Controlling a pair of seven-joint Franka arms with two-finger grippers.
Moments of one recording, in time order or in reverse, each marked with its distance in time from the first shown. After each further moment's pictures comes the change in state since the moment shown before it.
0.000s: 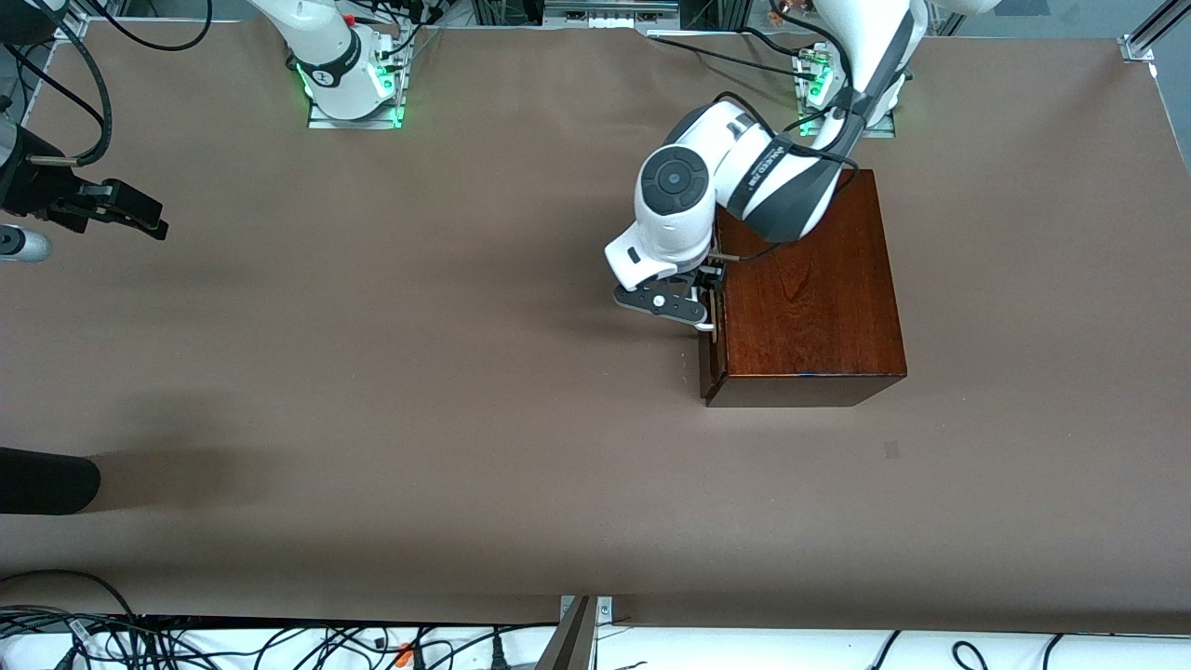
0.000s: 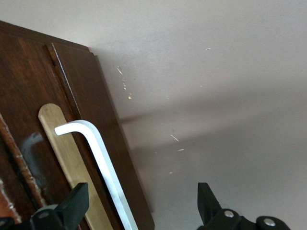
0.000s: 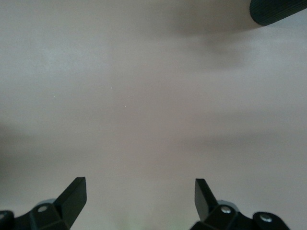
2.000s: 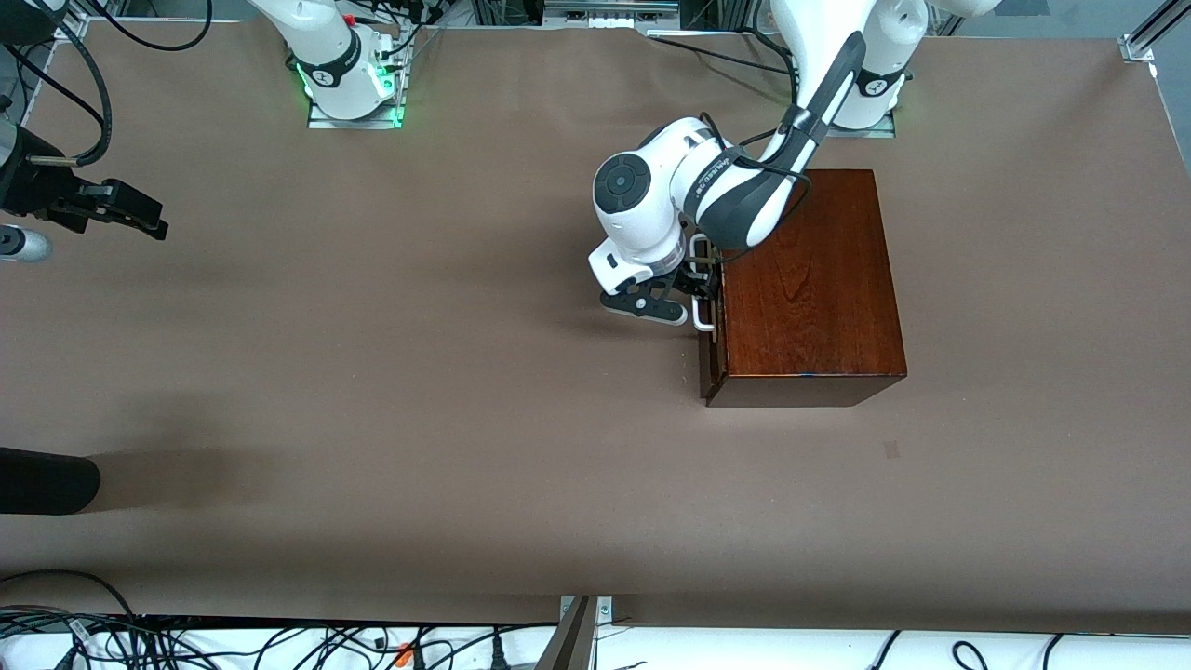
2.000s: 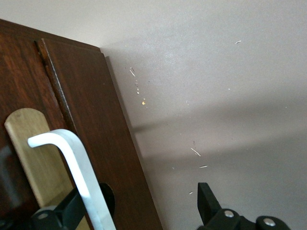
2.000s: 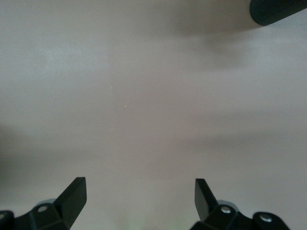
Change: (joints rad) left arm -0.055 0.075 0.007 -0.001 0.154 0.019 -0.114; right arm 0.000 0.000 0.000 0.000 0.000 0.000 0.000
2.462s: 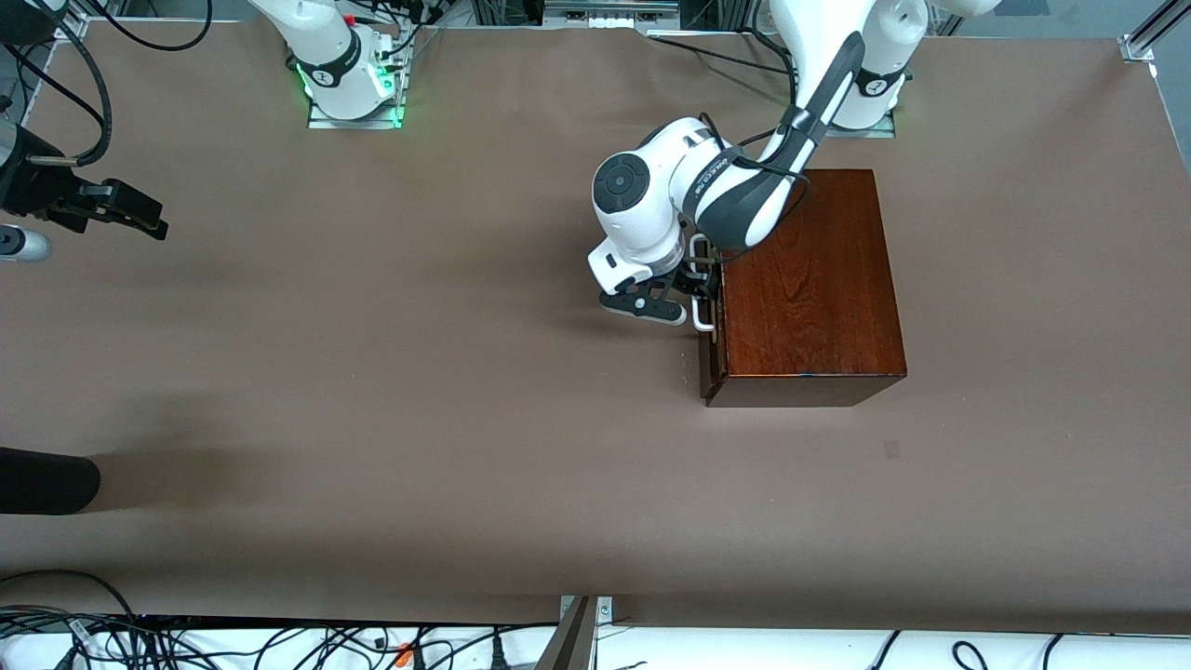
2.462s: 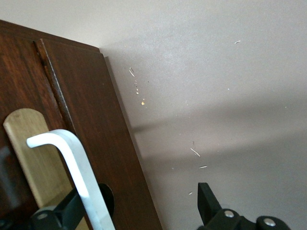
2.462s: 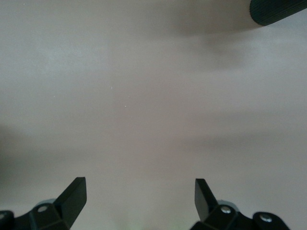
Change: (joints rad) left arm -0.001 0.001 0.000 0.000 0.001 0.002 0.000; right arm 0.000 0.000 0.000 0.000 0.000 0.000 0.000
